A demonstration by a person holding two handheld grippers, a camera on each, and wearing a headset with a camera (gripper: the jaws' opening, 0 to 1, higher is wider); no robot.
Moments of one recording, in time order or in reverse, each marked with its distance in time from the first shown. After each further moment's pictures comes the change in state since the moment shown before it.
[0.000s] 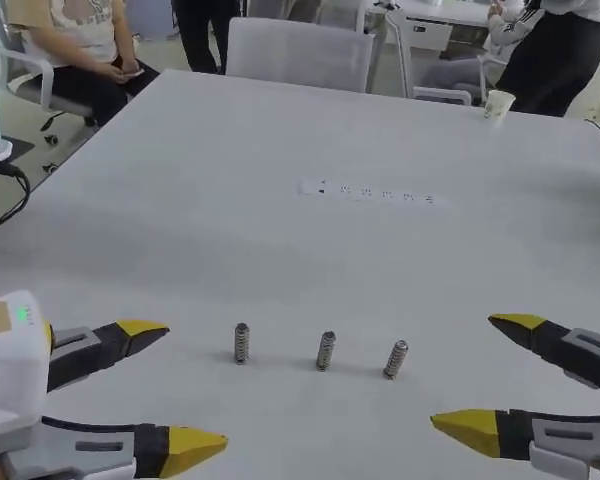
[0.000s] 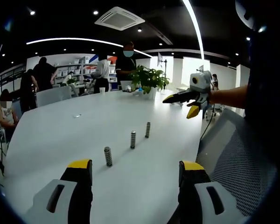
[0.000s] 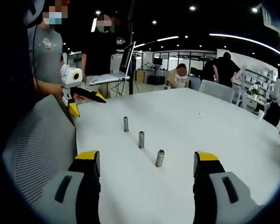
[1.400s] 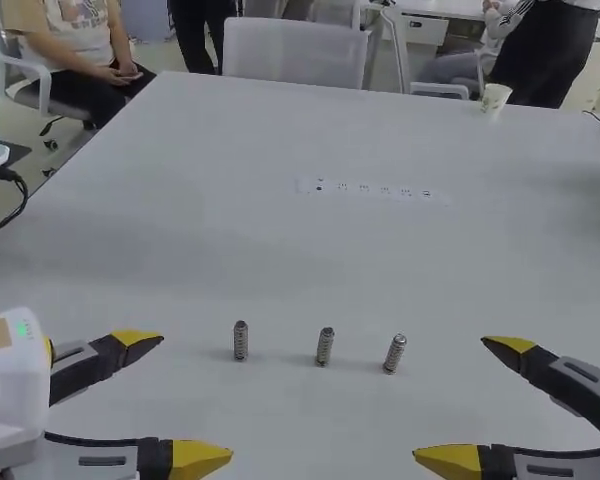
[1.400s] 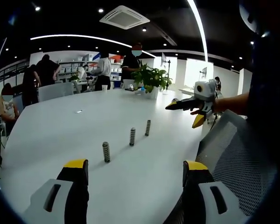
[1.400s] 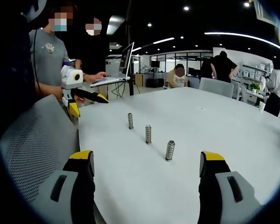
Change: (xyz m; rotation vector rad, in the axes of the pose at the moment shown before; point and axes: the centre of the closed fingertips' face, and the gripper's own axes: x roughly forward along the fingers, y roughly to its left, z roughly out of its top) left arm 0.003 -0.004 -0.009 -0.043 0.006 0.017; right arm 0.008 0.011 -0.024 0.061 -0.032 0.004
